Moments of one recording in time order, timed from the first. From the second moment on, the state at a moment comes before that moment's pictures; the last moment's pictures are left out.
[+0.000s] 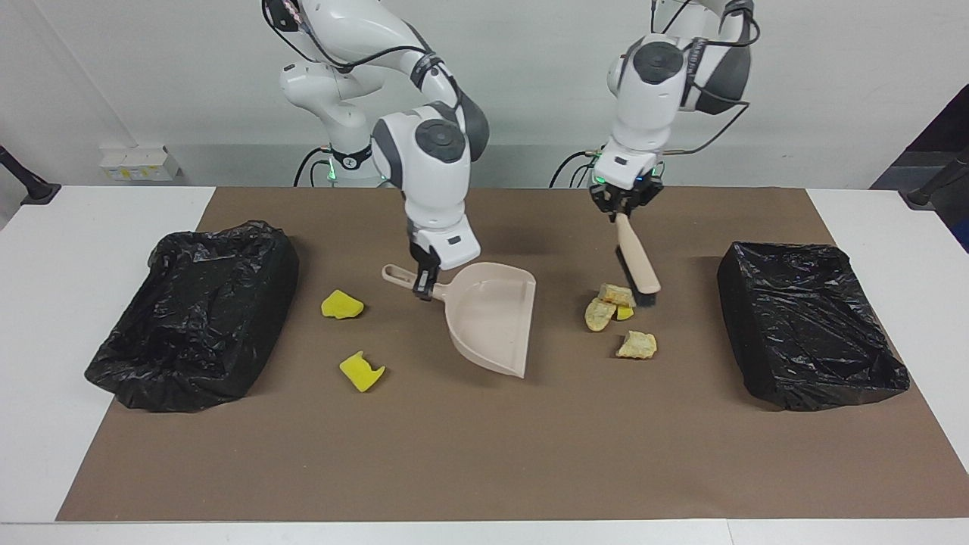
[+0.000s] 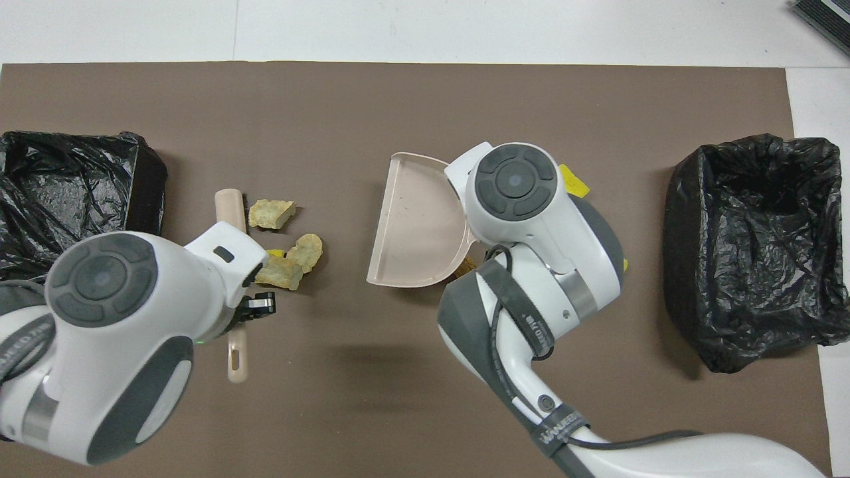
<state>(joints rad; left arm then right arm) -0.37 -0.19 -0.03 -2.12 0.07 1.83 -0.50 0.42 0.30 0.10 -1.66 -0.18 1.93 -0.76</state>
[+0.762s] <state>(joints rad) -0.11 -0.05 -0.03 -2.12 0.12 1.91 -0.39 0.43 0.32 0.10 -1.84 -0.18 2.11 -0.74</state>
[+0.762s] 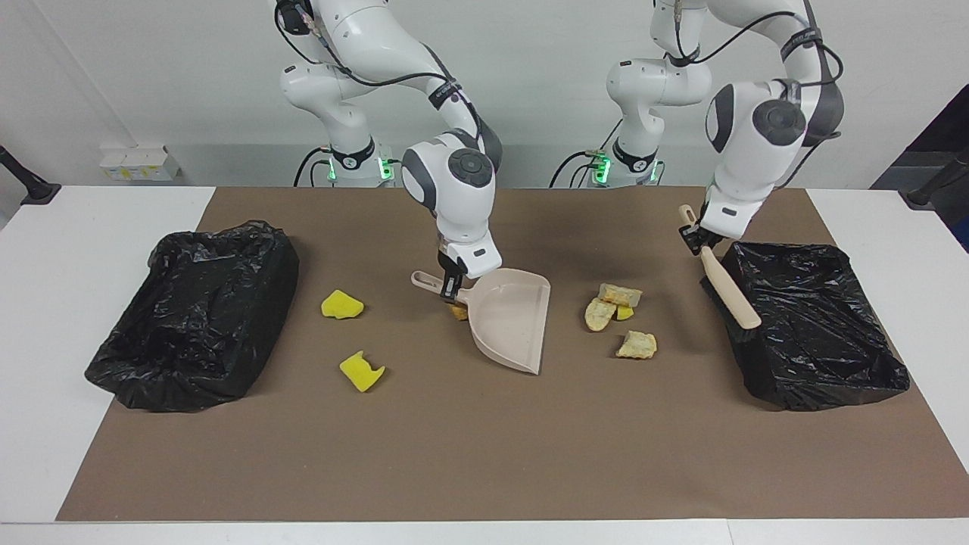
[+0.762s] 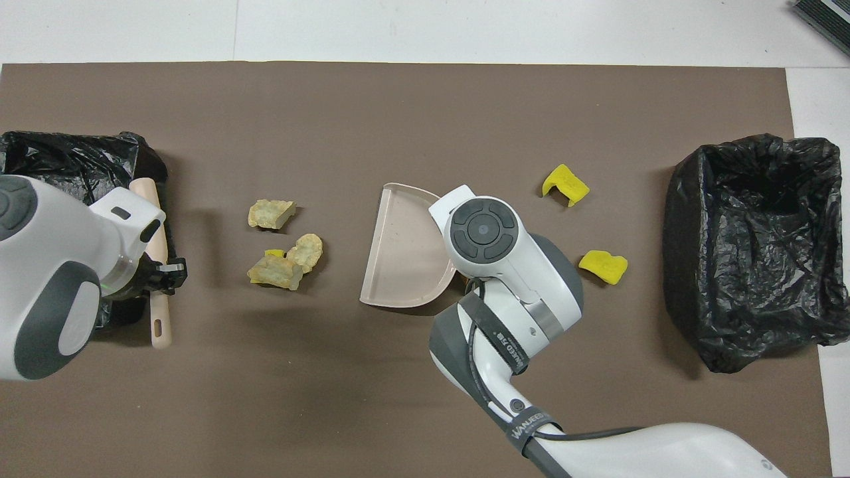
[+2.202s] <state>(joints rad) -0.47 -0.02 -0.07 -2.28 -0.09 2.24 -0.57 0.44 0.30 0.10 -1.89 -0.22 2.18 -0.92</state>
